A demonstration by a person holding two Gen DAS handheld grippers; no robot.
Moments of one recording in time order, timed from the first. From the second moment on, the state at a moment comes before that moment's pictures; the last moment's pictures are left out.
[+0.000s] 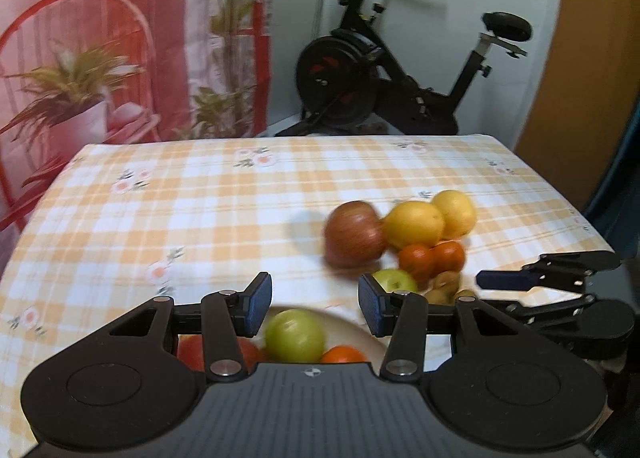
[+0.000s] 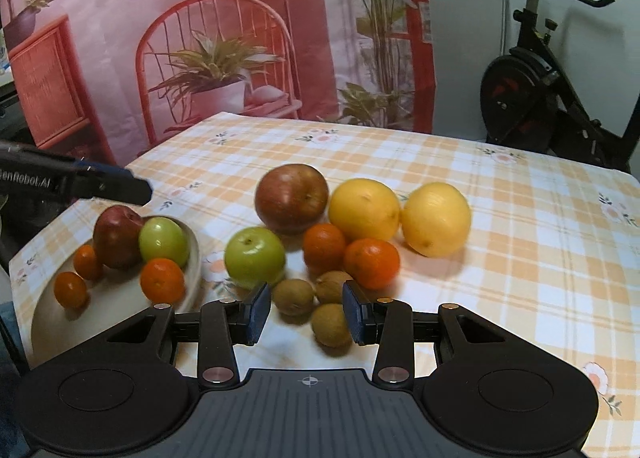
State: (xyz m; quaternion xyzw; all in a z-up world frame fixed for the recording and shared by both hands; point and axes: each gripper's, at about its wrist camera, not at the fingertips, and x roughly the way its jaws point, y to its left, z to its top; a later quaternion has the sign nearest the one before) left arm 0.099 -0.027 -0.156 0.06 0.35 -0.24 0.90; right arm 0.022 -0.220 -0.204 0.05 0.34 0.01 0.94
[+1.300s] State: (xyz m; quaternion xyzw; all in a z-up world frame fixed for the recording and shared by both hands) left arm 0.130 -0.095 -0.199 0.07 0.41 -0.29 0.86; right arm 0.024 -0.237 -0.228 0.08 0.35 0.01 0.93
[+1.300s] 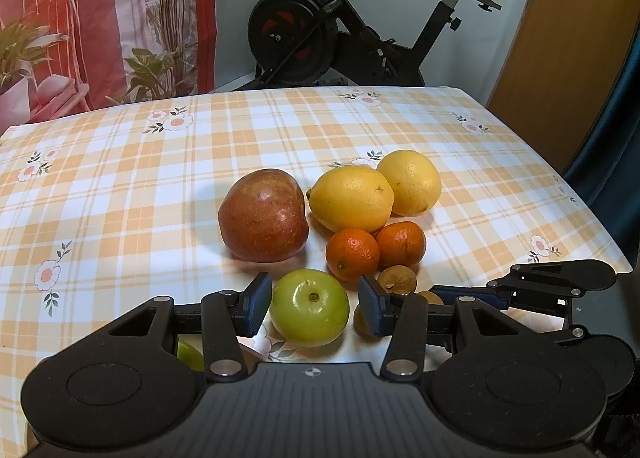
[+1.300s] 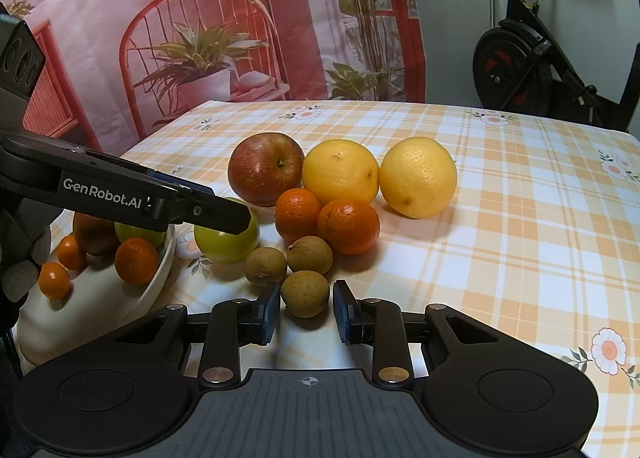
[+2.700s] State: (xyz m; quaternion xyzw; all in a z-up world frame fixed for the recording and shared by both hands) left arm 0.123 -0.086 -0.196 0.07 0.41 -0.30 0.86; right arm 0.025 -0.235 -0.227 0.09 0.35 0.01 0.93
